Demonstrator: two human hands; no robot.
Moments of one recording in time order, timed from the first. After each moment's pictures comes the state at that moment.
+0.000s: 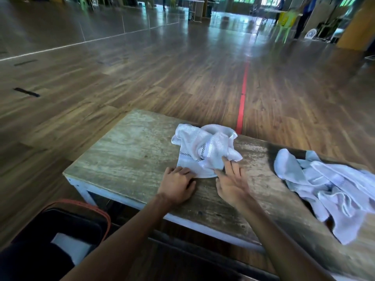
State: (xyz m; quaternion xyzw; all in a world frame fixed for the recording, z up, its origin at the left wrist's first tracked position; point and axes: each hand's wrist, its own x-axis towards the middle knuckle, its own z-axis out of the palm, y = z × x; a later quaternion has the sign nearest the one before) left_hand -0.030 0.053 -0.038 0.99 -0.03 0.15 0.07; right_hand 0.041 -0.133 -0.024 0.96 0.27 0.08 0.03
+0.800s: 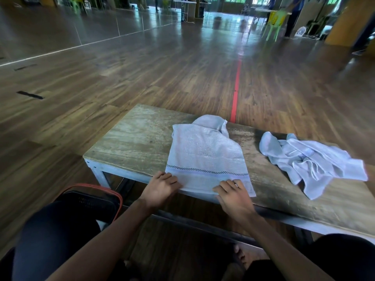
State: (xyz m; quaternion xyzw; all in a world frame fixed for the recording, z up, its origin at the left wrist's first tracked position) left_hand -0.141 0.073 -0.048 0.95 -0.20 0.22 -0.02; right_hand -0.078 -0.195 -0.042 0.89 0.41 0.21 0.02
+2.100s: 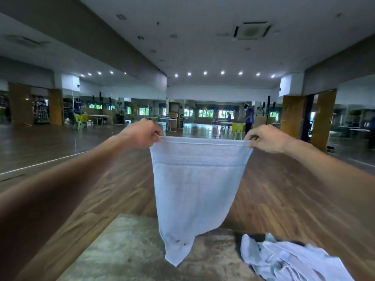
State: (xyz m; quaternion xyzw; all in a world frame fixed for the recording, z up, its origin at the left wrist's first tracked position) left_hand -0.061 0.088 0.432 0.97 -0.04 0.24 0.02; right_hand 0.027 -0.266 0.436 0.93 0.28 0.20 -0.08
